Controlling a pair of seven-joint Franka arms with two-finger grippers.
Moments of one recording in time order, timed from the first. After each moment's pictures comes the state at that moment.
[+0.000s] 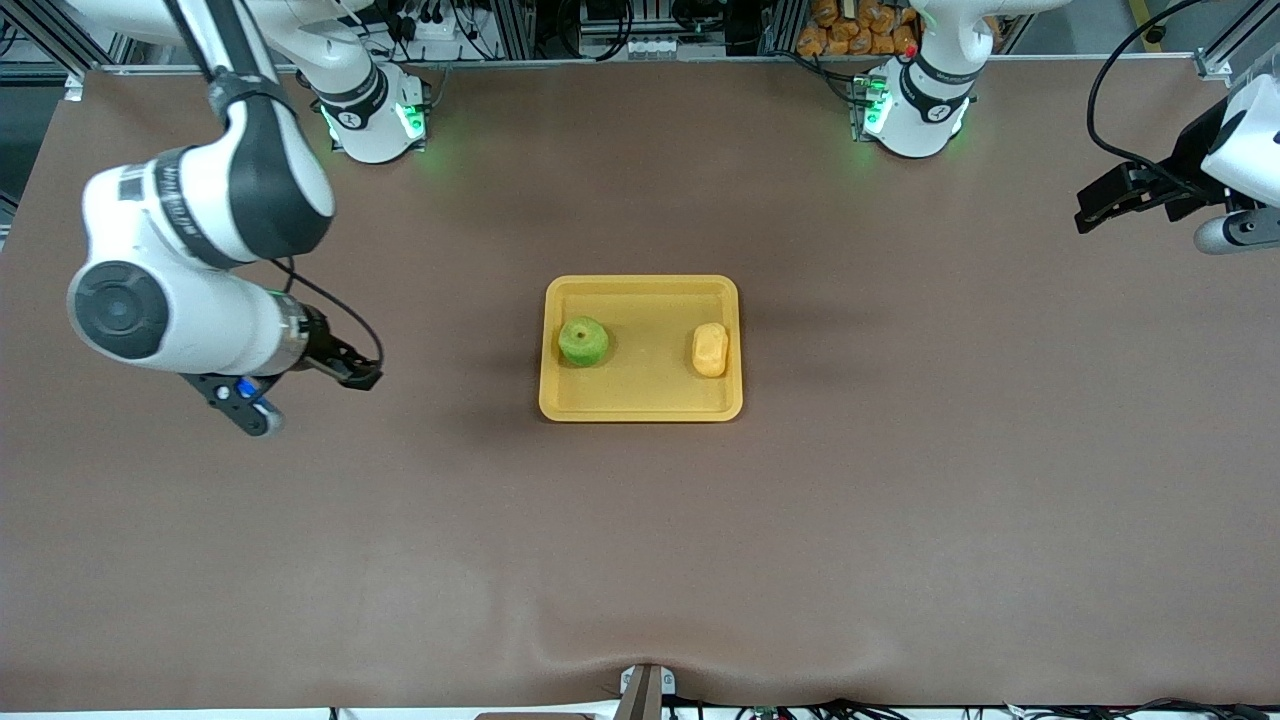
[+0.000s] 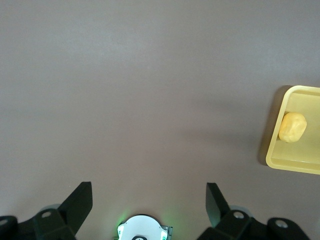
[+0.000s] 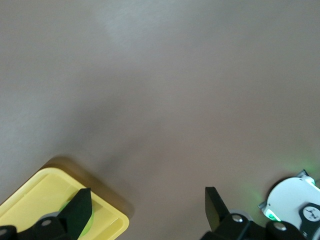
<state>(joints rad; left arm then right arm) 0.02 -0.07 -0.11 -1.60 0.06 1.47 -0.20 0.23 0.36 -0.03 -1.45 0.07 1.50 0.93</state>
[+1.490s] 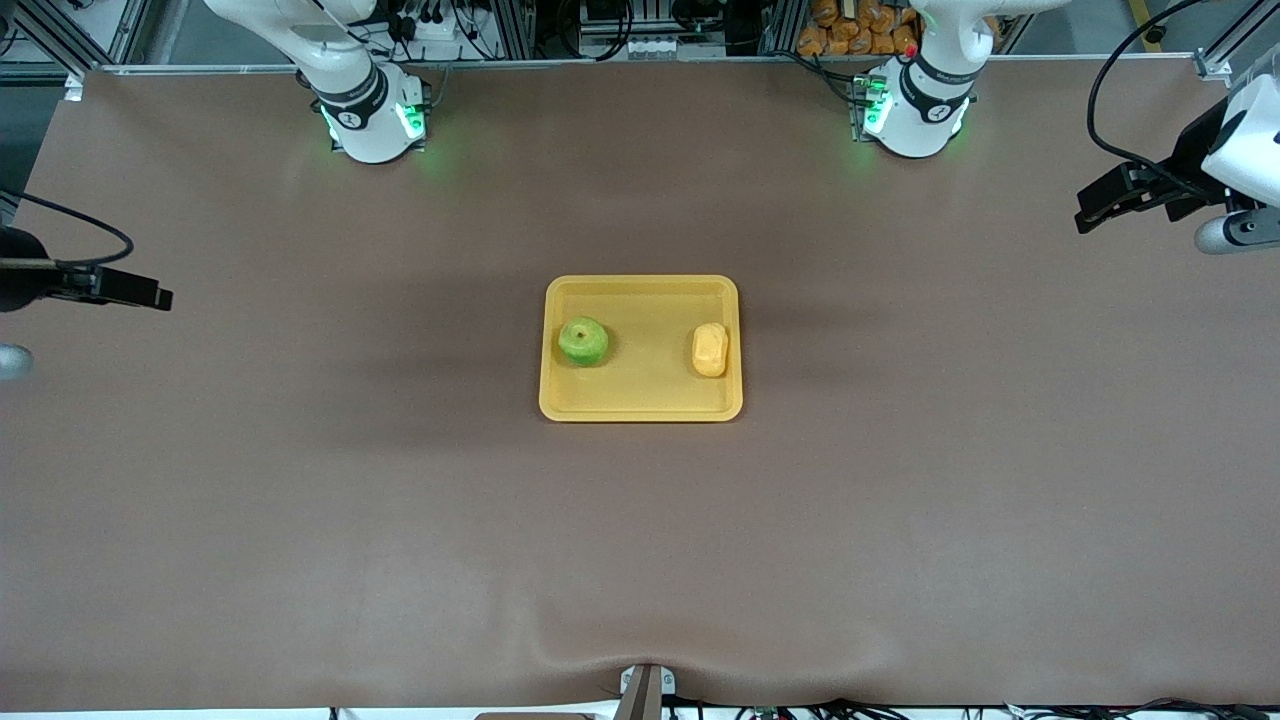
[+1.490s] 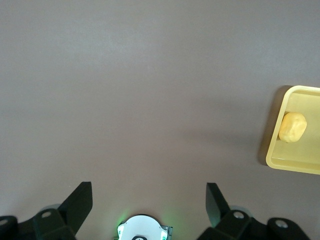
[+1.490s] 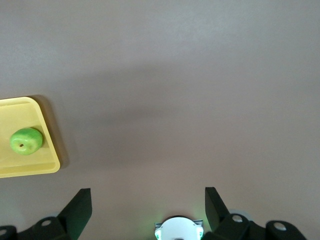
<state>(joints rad) 0.02 -0.07 -0.11 -1.60 0.06 1.47 -0.20 -0.02 0.30 -0.04 -1.15 0.05 1.22 0.07</state>
